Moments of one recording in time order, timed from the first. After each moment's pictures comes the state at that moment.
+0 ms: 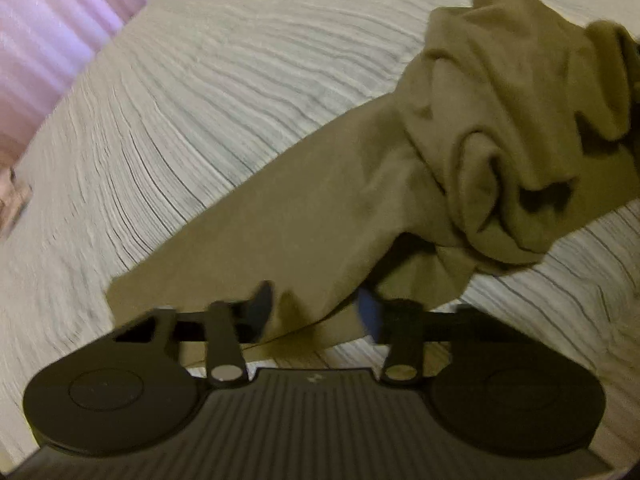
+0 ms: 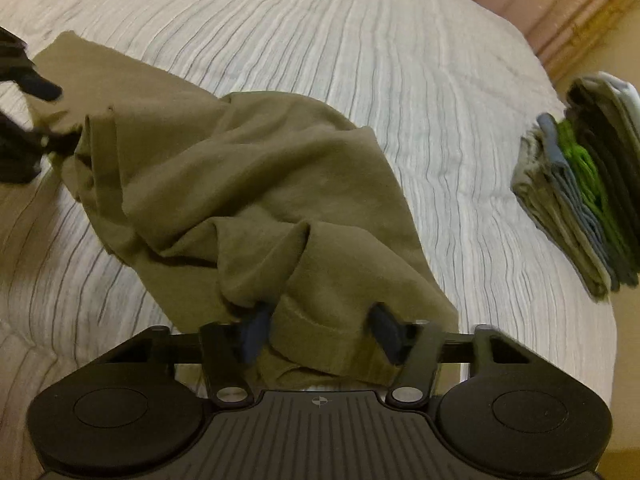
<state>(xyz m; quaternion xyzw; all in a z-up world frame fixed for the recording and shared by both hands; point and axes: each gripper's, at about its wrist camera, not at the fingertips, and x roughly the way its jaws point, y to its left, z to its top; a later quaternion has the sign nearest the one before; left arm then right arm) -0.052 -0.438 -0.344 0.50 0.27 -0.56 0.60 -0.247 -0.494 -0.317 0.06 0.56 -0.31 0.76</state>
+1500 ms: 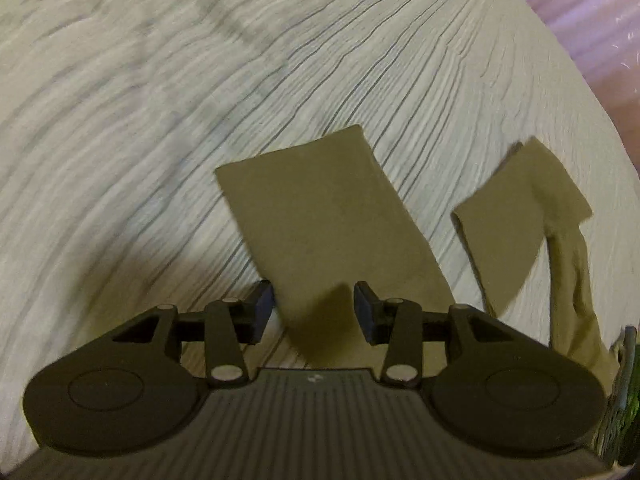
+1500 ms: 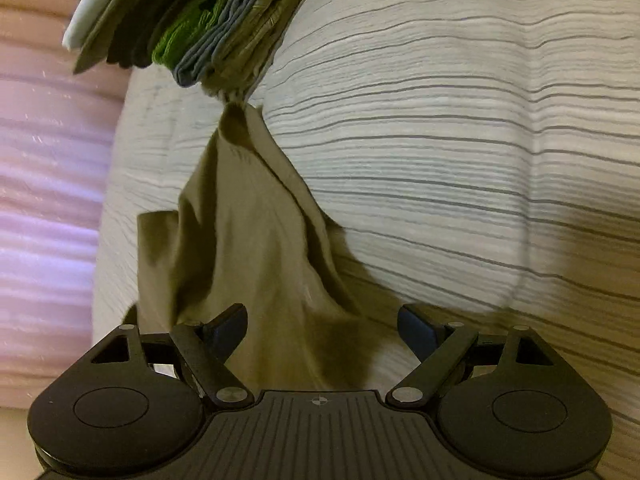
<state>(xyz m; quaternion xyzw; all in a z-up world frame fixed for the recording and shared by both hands) 0.165 -0.401 -0.376 0.00 0.64 -0.25 0.73 -0.448 -0.596 -0.406 0.66 0.08 -0.48 0.58</state>
